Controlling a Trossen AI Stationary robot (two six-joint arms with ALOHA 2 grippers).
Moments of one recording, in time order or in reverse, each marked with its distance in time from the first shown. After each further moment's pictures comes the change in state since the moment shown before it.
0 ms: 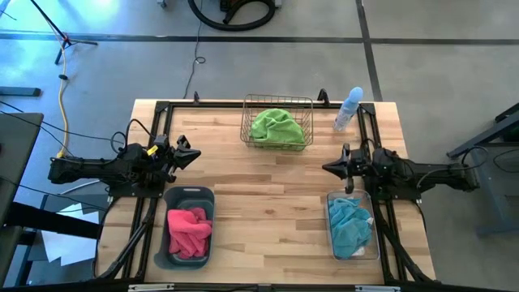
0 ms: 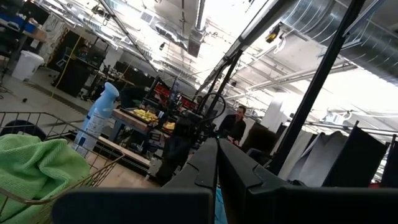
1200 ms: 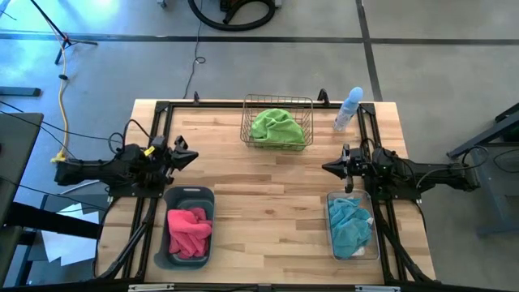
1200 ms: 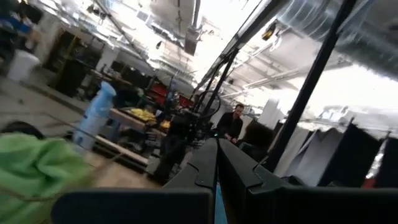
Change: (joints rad) left arm -0.016 -0.104 0.000 -0.106 0.001 0.007; right arm 0.000 0.012 0.000 -0.004 0.016 0.070
